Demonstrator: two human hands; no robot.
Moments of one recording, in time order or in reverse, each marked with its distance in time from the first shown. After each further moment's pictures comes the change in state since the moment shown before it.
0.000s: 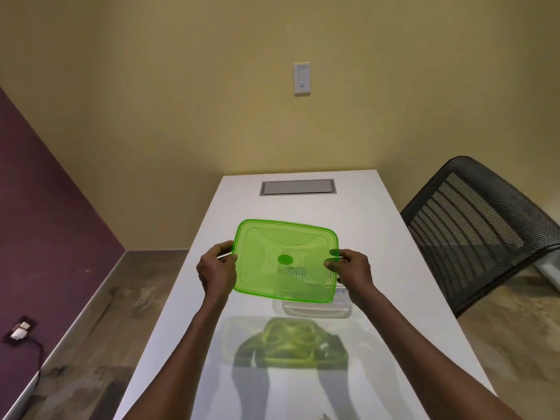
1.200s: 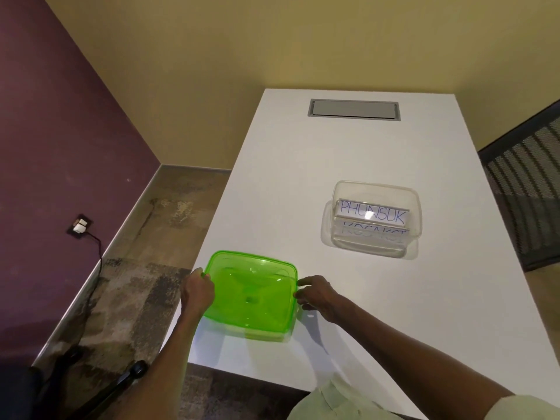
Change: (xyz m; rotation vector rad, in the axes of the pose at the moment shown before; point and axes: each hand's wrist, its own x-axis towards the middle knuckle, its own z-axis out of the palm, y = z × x) left_hand -0.020 -0.230 -0.162 0.725 -0.118 -0.363; right_hand -0.107 0.151 0.172 -0.323 -0.543 0.501
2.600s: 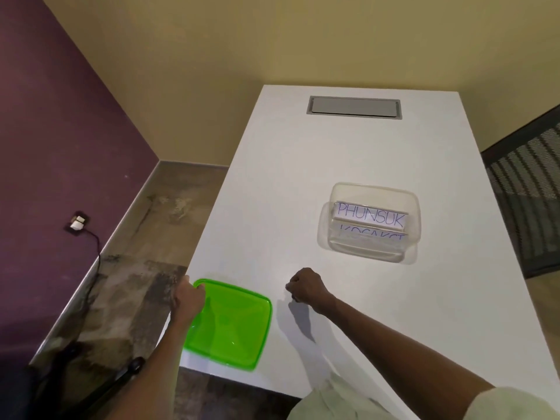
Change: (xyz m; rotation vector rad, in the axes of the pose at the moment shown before) left_hand 0.017 -0.020 0.012 0.016 -0.056 -0.125; right_hand 0.018 -0.025 0.000 -0.485 0.058 -0.217
